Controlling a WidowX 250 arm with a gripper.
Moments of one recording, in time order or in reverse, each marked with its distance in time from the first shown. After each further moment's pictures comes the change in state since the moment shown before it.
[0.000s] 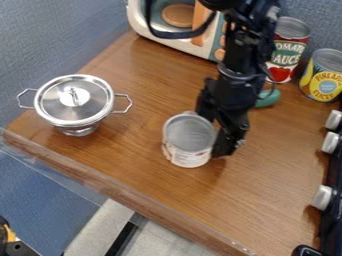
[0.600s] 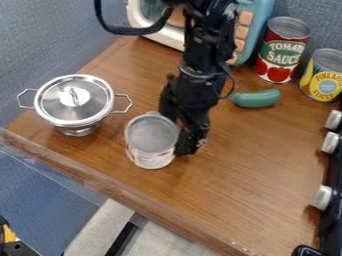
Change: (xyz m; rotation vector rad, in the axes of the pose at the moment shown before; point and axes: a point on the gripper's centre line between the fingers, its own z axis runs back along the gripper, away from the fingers) arm -0.044 0.012 0.000 0.031 0.050 0.040
